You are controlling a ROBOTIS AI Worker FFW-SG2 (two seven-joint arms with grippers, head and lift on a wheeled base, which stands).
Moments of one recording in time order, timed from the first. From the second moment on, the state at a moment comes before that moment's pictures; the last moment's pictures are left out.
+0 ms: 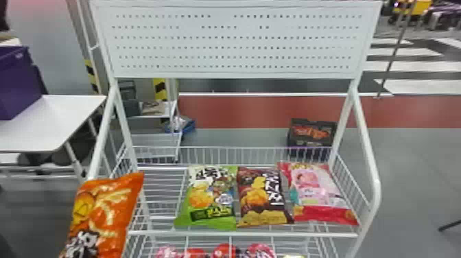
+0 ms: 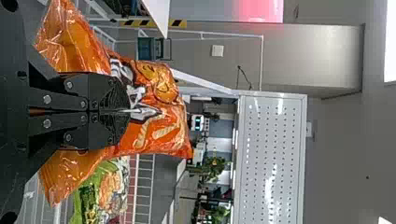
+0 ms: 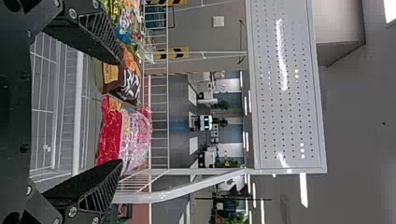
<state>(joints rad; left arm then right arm) 0.90 0.39 -0.06 -2.19 0.23 -0.35 0.32 0.80 -0.39 0.16 -2.13 -0.18 -0.30 -0.21</state>
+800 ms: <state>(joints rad) 0.93 0.39 -0.06 -2.17 0.22 -0.40 0.32 0.80 -0.39 0.16 -2.13 -0.19 -0.30 -0.21</state>
